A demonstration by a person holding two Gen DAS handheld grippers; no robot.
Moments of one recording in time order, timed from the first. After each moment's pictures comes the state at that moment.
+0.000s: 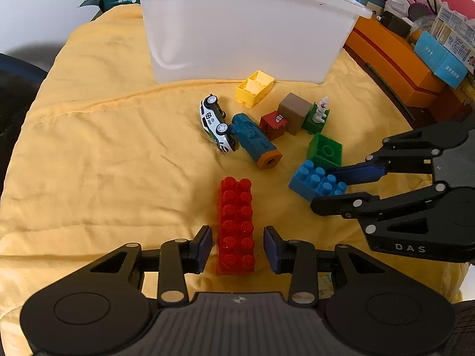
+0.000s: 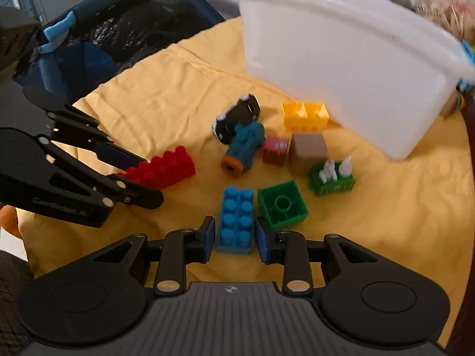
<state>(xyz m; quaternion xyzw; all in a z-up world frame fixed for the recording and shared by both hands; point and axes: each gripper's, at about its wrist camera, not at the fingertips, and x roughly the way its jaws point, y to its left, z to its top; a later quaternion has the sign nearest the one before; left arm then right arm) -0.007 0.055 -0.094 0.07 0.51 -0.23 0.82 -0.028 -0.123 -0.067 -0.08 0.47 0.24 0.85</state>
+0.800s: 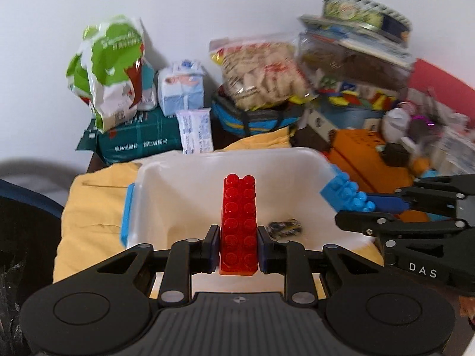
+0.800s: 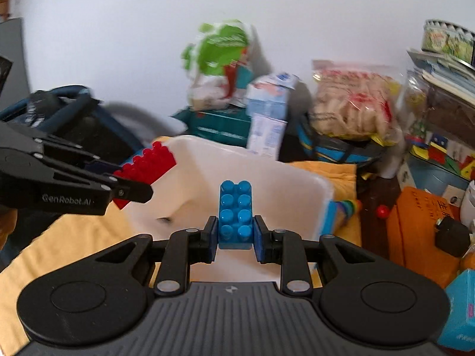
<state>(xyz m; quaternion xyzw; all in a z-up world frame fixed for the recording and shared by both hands) 0.135 -0.001 0.040 0.06 0.36 -0.23 0.90 0.069 -0.180 0.070 -0.04 0.33 0.08 0.94</state>
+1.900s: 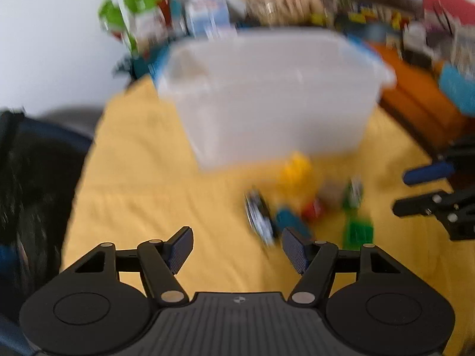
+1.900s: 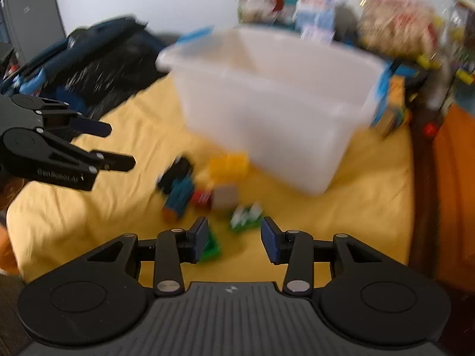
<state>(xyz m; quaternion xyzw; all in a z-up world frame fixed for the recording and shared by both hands) 0.015 0.038 -0.044 0.13 0.44 -0.17 0.87 -0.014 -0.171 -0.020 -0.06 0.44 0.20 0.87</state>
